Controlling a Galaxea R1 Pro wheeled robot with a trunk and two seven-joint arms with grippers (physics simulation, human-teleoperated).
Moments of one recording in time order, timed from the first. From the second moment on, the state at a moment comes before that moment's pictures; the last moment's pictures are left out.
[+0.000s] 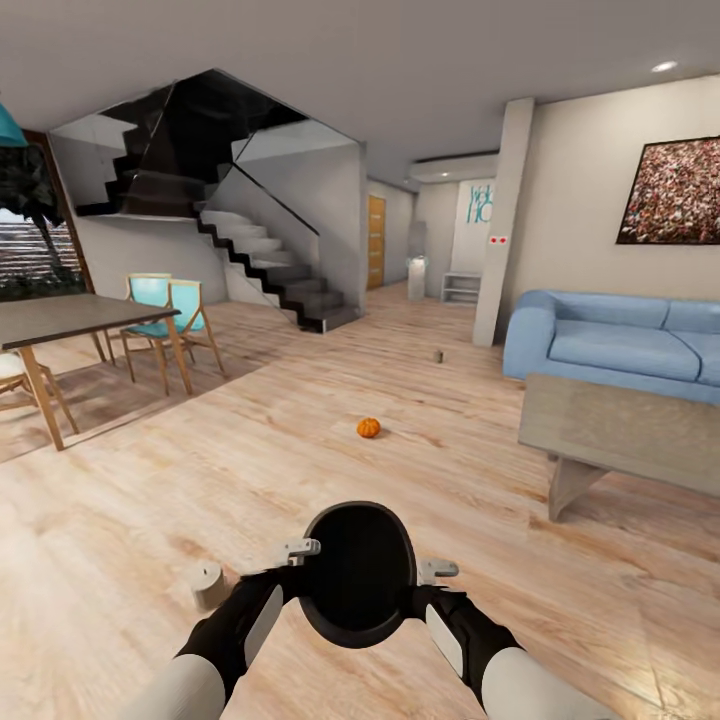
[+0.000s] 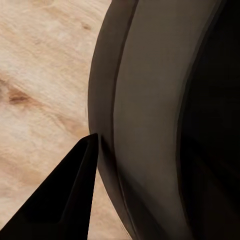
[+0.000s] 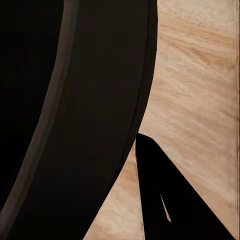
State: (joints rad) left arm -0.58 -0.15 -0.04 -0.56 0.11 0.37 0.05; right arm -0.65 0.17 0.05 -0.31 -0.08 0.24 -0.07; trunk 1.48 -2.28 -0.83
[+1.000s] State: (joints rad) left arm -0.58 -0.15 -0.04 -0.56 0.11 0.37 0.06; right arm -0.65 0.17 0.05 -0.30 -0.08 0.22 -0.07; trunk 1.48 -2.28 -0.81
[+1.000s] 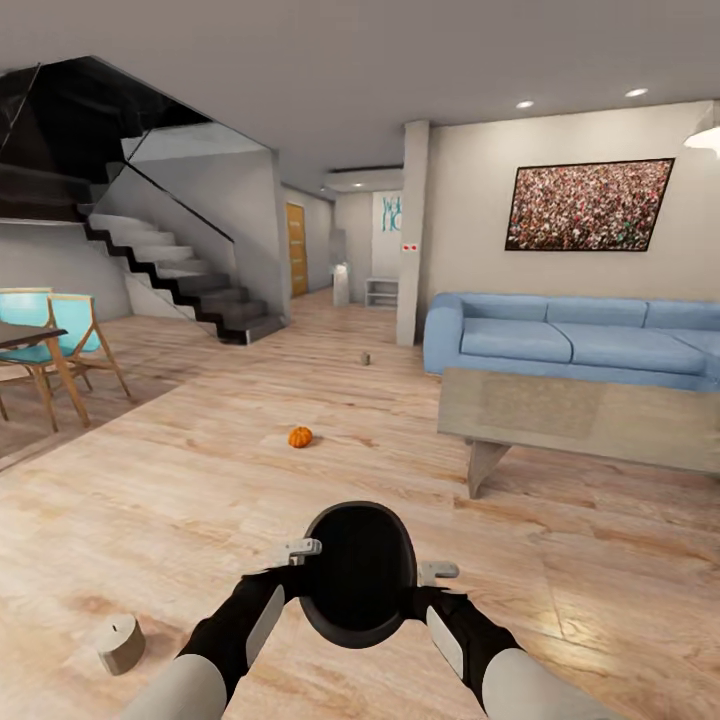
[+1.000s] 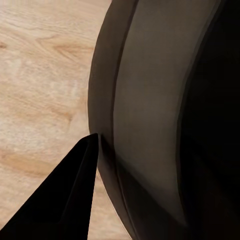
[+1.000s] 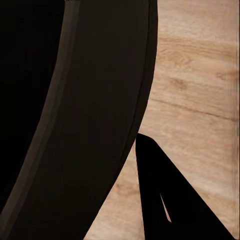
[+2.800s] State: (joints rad) left arm -0.58 -0.15 -0.04 -0.56 0.11 0.37 0.06; right arm -0.65 0.17 0.05 -0.30 -0.08 0.22 -0.06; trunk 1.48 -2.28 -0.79
